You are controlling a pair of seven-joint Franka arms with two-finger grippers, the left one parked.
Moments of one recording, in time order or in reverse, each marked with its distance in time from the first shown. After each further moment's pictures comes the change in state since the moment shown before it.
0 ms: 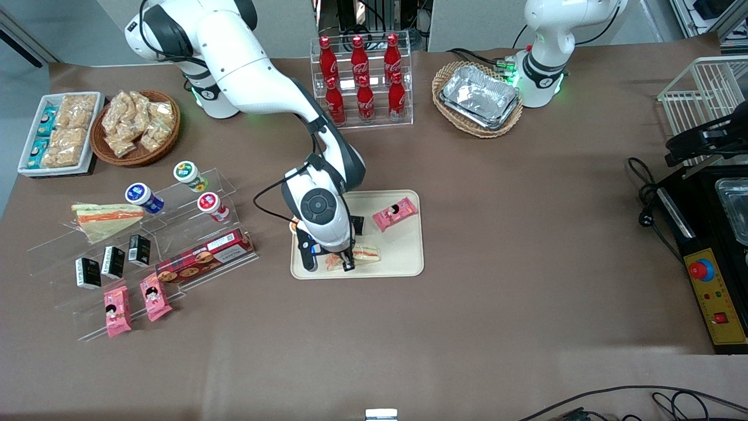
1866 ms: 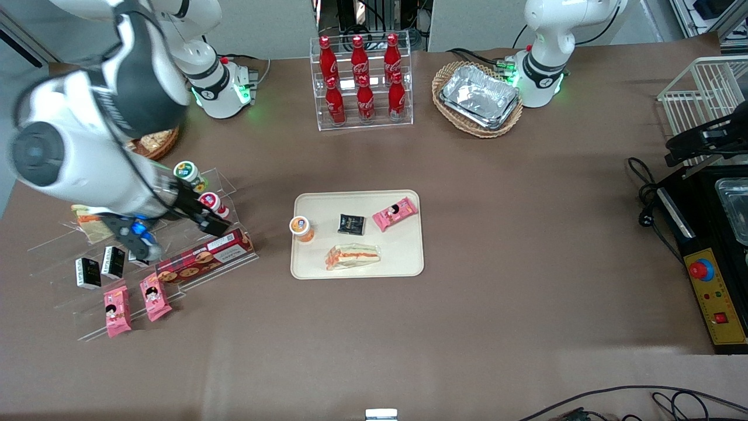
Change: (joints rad) arm -0.318 -0.521 -0.057 0.043 -0.059 -0.745 -0.894
